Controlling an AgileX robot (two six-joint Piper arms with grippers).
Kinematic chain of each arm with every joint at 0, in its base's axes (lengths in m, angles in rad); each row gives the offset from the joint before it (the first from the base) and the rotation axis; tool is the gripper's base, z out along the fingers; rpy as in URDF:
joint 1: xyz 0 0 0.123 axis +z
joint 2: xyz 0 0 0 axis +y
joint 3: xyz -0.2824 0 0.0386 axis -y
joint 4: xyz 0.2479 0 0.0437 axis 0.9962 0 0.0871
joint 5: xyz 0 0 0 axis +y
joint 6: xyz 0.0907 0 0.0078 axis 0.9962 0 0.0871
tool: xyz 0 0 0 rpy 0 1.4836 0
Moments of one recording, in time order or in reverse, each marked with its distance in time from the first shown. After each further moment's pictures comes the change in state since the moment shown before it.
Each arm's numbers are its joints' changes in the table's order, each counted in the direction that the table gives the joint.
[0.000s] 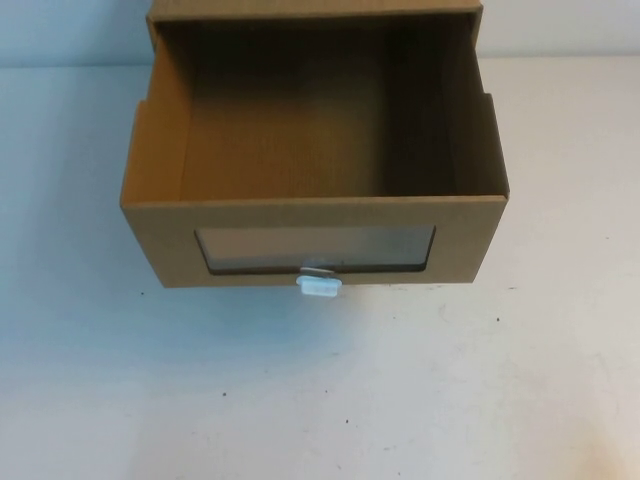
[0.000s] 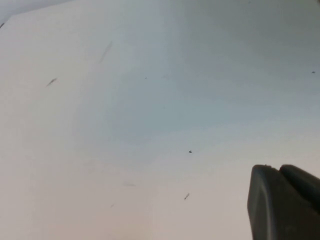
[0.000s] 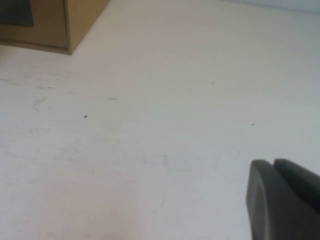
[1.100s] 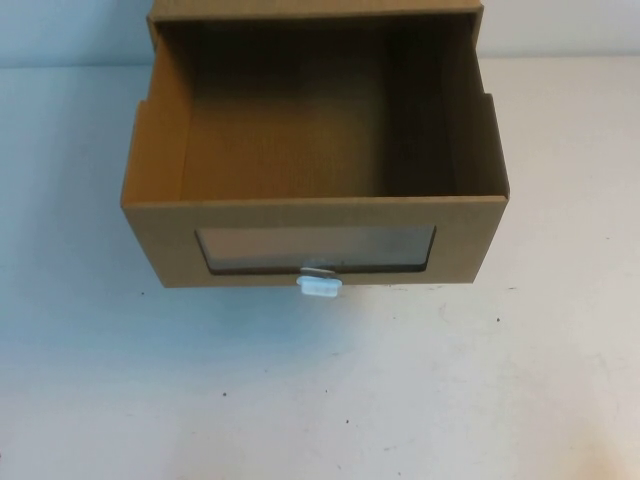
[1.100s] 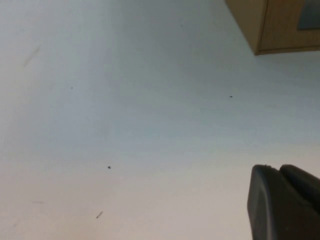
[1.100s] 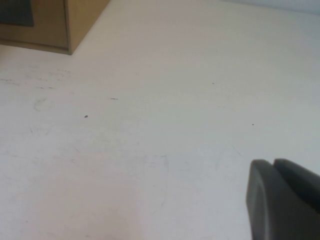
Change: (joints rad) right arm 0.000 -0.001 0.000 0.000 0.000 0.000; left arm -0.117 0.000 0.000 -0.177 -0.013 -0.006
